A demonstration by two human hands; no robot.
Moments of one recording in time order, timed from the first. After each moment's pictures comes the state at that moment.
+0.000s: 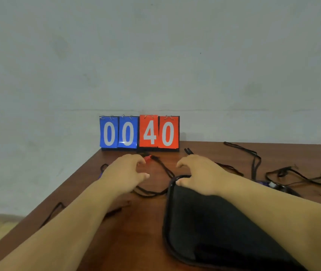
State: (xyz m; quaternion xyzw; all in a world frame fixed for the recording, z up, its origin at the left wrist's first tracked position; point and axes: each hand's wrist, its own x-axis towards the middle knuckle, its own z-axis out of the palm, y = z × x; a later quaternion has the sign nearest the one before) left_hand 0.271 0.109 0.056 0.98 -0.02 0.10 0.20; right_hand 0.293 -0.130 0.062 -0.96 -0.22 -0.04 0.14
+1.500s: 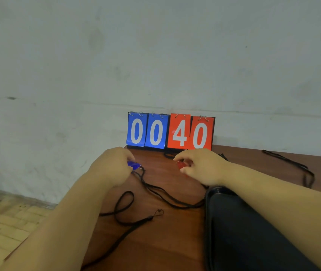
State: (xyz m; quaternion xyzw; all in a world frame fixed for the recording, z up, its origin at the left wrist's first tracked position) left_hand 0.281 0.208 0.066 0.97 0.11 0.12 0.17; right_hand 0.364 -0.046 0.063 -0.93 -0.34 -0.03 0.15
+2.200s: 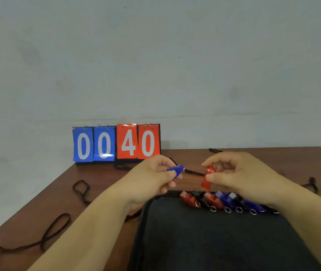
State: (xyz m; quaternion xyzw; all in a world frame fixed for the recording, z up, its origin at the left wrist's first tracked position) left_hand 0.293 -0.002 0.077 0.82 -0.10 -0.06 0.57; right_hand 0.272 -0.251 0.098 -0.90 -0.15 -0.04 0.40
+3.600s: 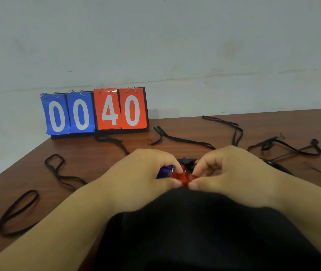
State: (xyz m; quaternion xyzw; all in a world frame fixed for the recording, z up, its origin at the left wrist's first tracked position) left_hand 0.275 -0.026 0.045 0.94 -0.28 -0.01 0.20; right_hand 0.262 -0.245 0.045 -0.93 -0.16 0.04 0.33
